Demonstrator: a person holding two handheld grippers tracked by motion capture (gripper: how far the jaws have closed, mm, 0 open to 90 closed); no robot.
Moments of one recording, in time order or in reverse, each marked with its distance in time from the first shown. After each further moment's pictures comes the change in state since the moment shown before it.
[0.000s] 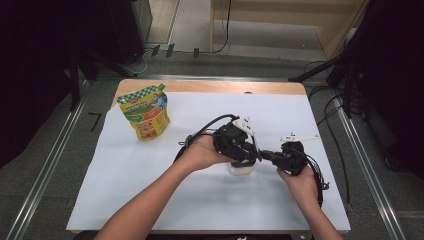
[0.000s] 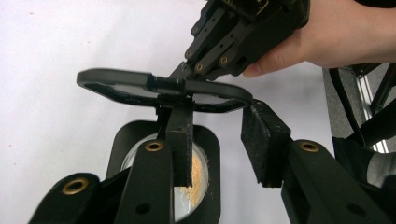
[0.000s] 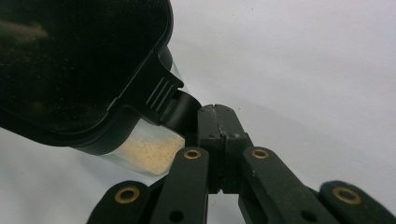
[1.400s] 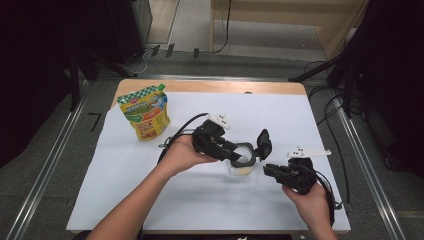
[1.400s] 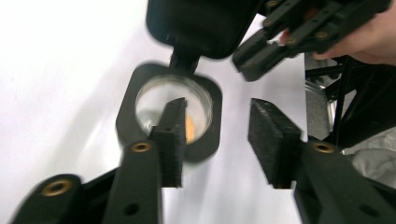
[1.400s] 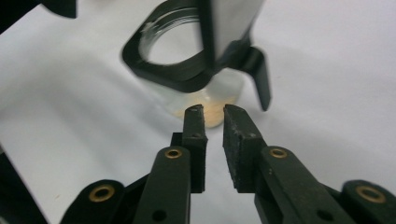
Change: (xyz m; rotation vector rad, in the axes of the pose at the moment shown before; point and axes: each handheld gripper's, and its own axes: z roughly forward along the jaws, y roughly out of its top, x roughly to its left) left arm 0.018 -0.052 -0.040 -0.044 -0.077 -0.210; right arm 0.040 -0.023 -0.045 0.005 0.046 -0.022
